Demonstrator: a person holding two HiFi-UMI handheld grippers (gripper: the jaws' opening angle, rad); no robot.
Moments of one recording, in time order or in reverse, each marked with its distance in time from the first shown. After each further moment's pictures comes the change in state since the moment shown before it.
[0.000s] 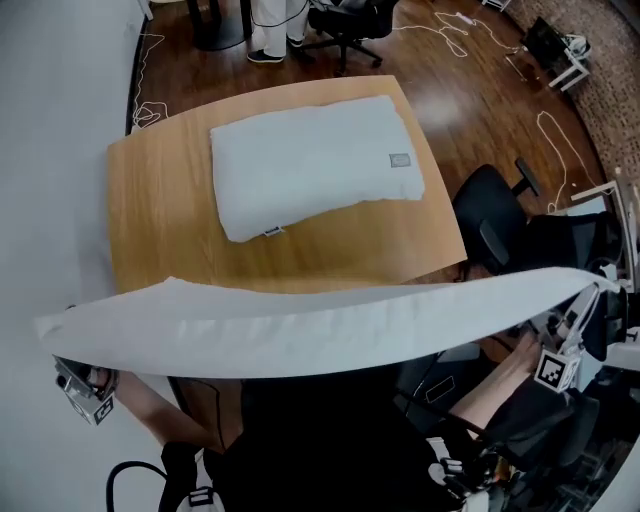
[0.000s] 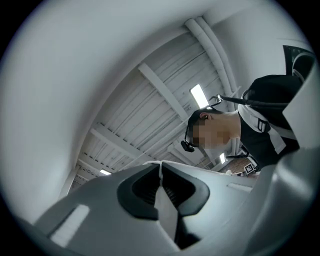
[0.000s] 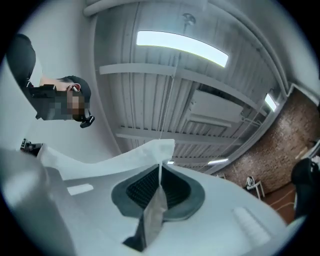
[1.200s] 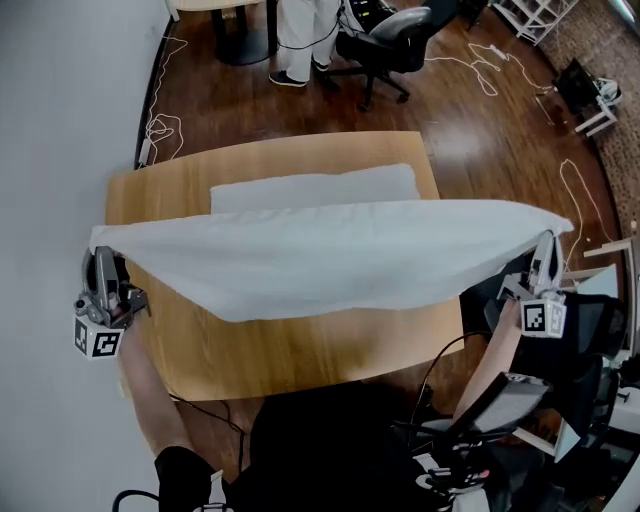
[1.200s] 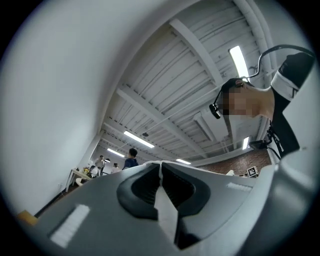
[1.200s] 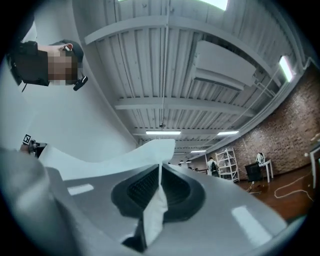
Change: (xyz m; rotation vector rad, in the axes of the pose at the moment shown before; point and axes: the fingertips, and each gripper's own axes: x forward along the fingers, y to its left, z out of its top) left arm 0.086 0.160 -0.297 -0.117 0.381 0.273; right arm 0.259 -0.059 -0.312 0.045 0.303 0.099
